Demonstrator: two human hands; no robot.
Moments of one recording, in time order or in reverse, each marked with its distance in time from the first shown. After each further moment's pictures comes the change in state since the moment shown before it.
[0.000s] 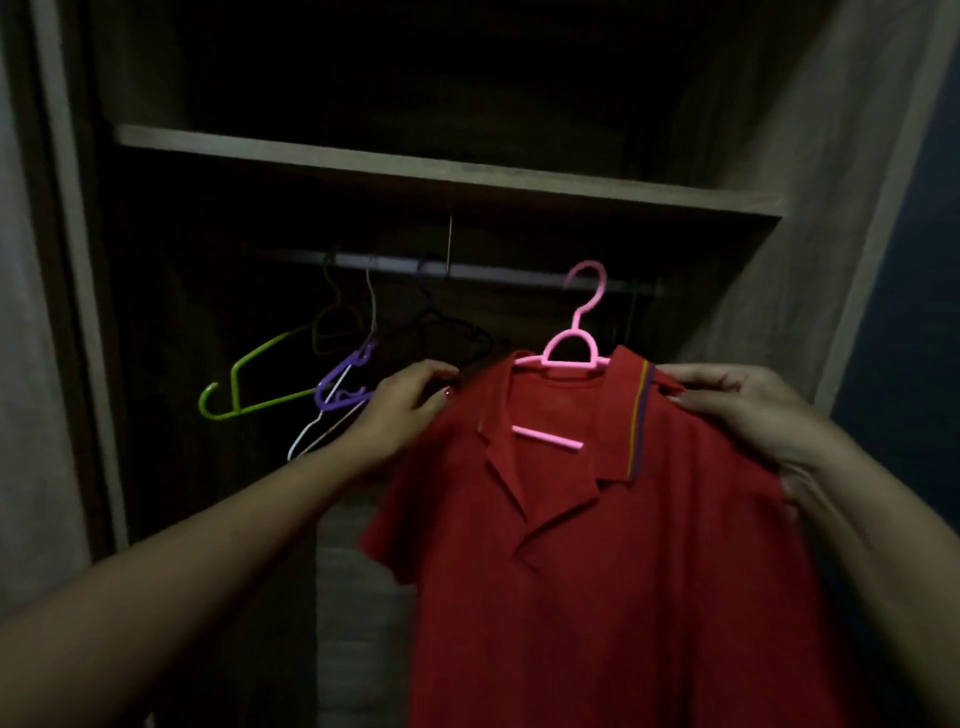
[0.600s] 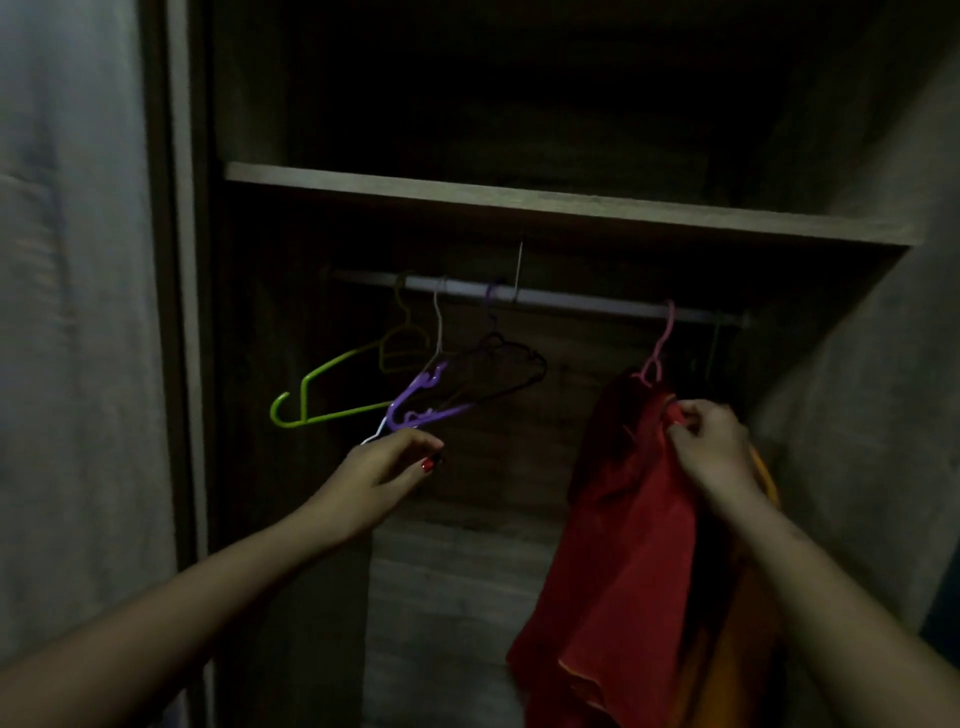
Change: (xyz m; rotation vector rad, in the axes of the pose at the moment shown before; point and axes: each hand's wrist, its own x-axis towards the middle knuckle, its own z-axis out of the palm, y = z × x) left_hand -0.076 -0.013 -0.059 -0.018 -0.063 -0.135; right_hand 0.111 0.079 0.048 -0.590 0.451 -0.108
